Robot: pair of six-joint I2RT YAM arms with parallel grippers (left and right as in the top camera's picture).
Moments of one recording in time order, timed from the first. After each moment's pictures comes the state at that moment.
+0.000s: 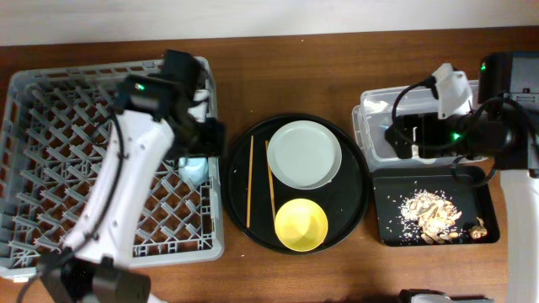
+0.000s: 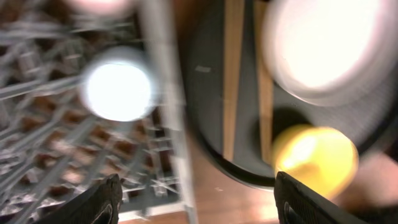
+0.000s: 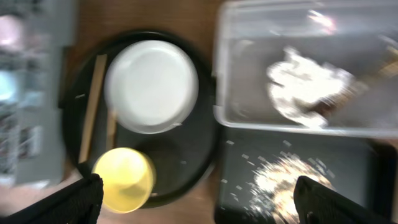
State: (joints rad) left arm -0.32 1.69 1.73 -1.42 0.09 -0.24; right arm -0.08 1.40 1.74 -1.44 -0.24 -0.07
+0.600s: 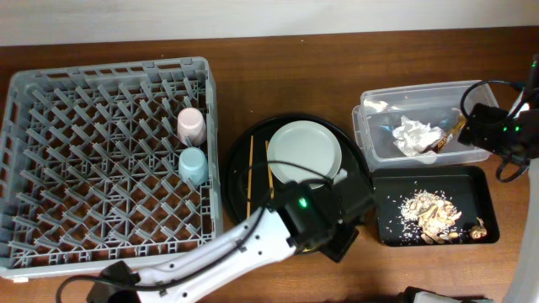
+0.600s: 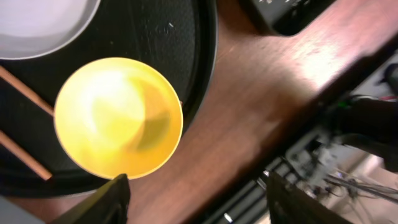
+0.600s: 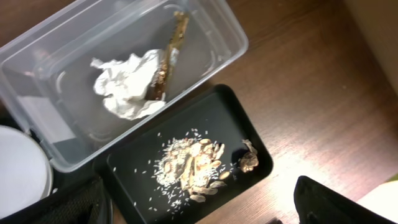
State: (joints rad) left arm -1.11 1.67 1.50 -1.09 0.03 -0.42; right arm -0.32 1.43 1.74 -1.43 0.19 0.18
